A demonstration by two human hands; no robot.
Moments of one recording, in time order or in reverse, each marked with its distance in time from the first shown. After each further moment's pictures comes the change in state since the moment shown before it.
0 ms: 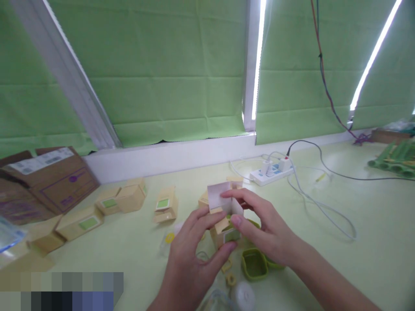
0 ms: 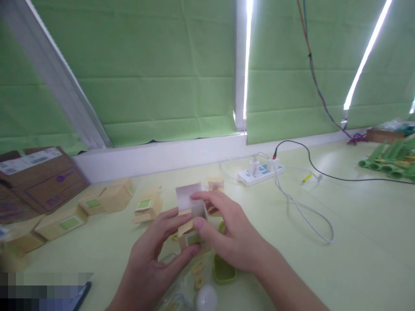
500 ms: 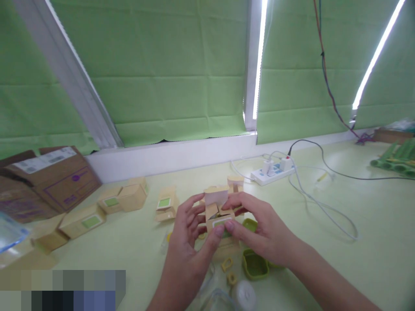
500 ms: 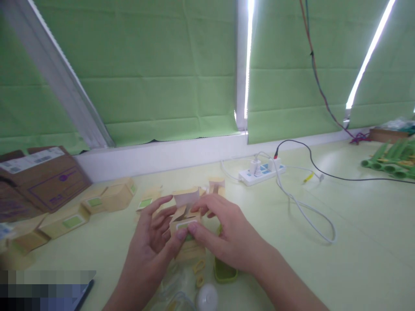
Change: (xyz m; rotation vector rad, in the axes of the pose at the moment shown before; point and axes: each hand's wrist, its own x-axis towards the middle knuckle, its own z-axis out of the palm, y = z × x) left_hand 0.005 0.005 0.005 -0.572 0.114 -0.402; right_hand 0.002 0.004 0.004 -0.087 -0.021 -0.096
